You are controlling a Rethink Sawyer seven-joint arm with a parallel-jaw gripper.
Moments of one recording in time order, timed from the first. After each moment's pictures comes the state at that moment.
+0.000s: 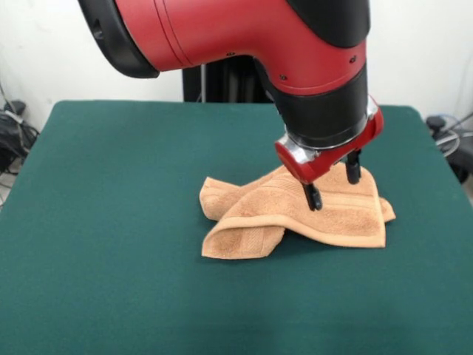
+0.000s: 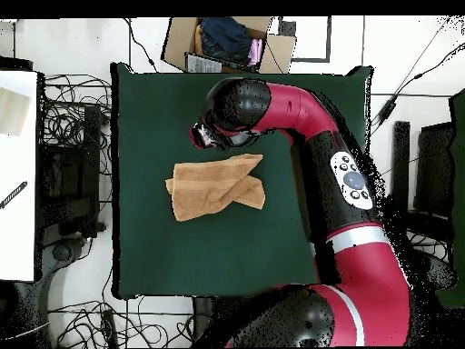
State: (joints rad) arm -0.50 -0.46 0.59 1.25 -0.25 1.13 1.17
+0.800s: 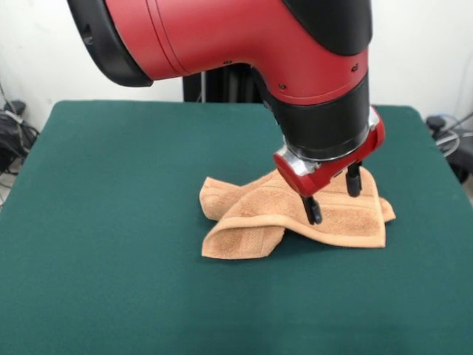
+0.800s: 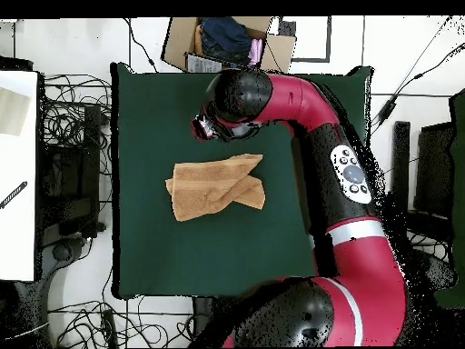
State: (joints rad) arm -0.50 -0.42 0.62 1.17 -0.28 1.16 1.17
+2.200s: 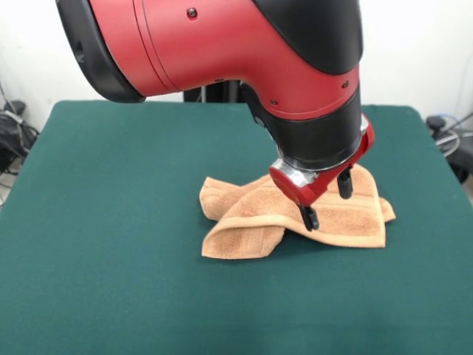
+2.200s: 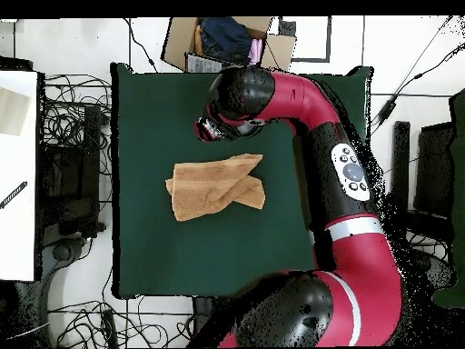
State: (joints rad) arm -0.50 -0.39 0.62 1.14 -0.29 1.20 1.02
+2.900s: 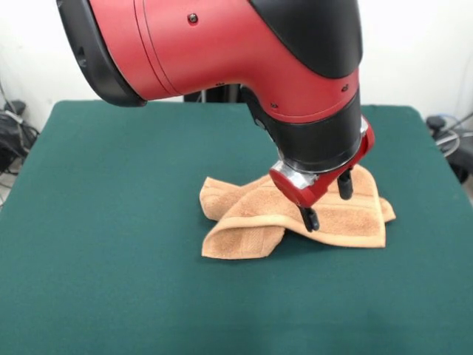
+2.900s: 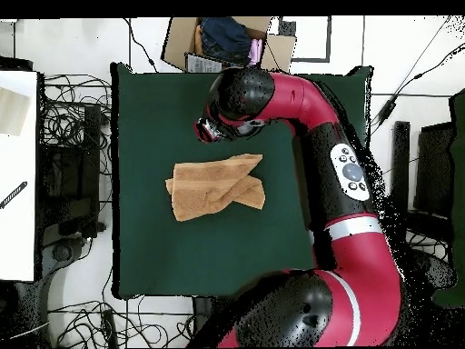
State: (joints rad) arm -0.50 -0.39 0.62 1.14 -0.29 1.20 1.02
